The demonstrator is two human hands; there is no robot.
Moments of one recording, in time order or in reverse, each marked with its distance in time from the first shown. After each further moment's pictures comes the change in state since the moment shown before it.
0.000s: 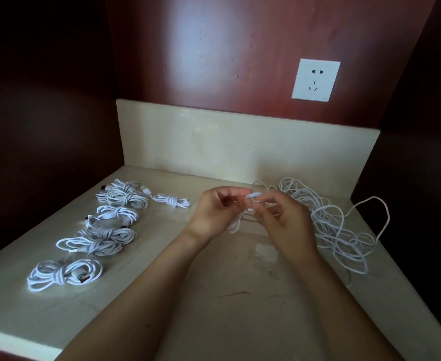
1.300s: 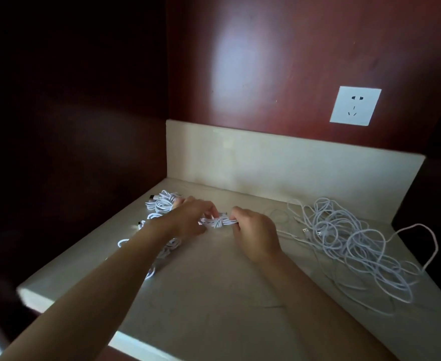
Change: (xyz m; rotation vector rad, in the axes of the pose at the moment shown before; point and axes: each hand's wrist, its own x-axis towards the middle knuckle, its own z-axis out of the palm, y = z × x) left_hand 0.000 0.004 -0.147 1.196 -0.274 -0.061; right_hand 0.017 -0.024 0.109 -0.564 -0.193 -0.403
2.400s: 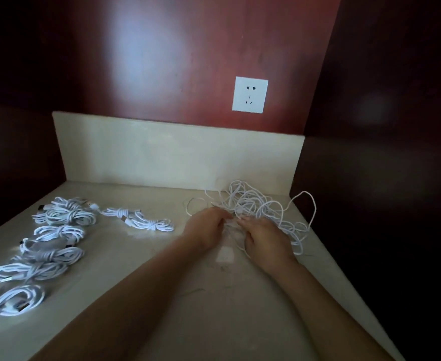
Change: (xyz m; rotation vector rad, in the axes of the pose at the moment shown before) left_hand 0.070 0.168 0.107 -0.188 0.099 0.274; right_hand -0.105 0.103 -0.103 -0.162 -0.289 0.409
